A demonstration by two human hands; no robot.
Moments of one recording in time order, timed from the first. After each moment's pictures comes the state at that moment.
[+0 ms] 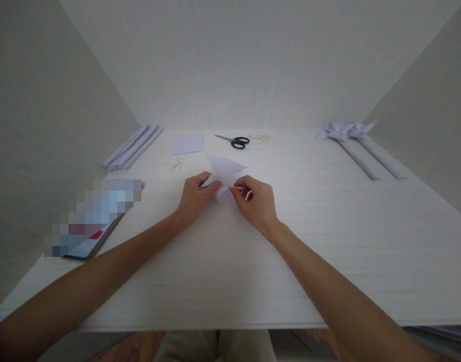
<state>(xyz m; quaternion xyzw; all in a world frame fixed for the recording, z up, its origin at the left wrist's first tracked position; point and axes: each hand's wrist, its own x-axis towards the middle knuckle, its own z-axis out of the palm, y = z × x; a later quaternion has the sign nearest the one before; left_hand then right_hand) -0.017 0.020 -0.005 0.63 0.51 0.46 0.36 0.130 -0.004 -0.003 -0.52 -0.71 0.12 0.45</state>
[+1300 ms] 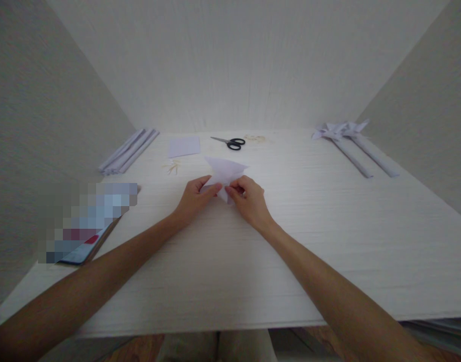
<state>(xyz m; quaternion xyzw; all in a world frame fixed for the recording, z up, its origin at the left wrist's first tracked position) -0.015 0.018 -0.004 0.65 0.44 0.44 0.43 0.131 0.005 -0.007 -0.54 -0.69 0.22 0.43</state>
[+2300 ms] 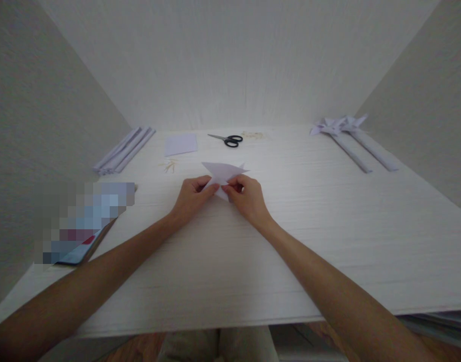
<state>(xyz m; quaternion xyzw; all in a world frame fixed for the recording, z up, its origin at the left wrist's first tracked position) -0.014 0.018 -0.006 0.67 0.44 0.43 0.42 0.127 0.006 -0.004 -0.56 -0.65 0.26 0.44</state>
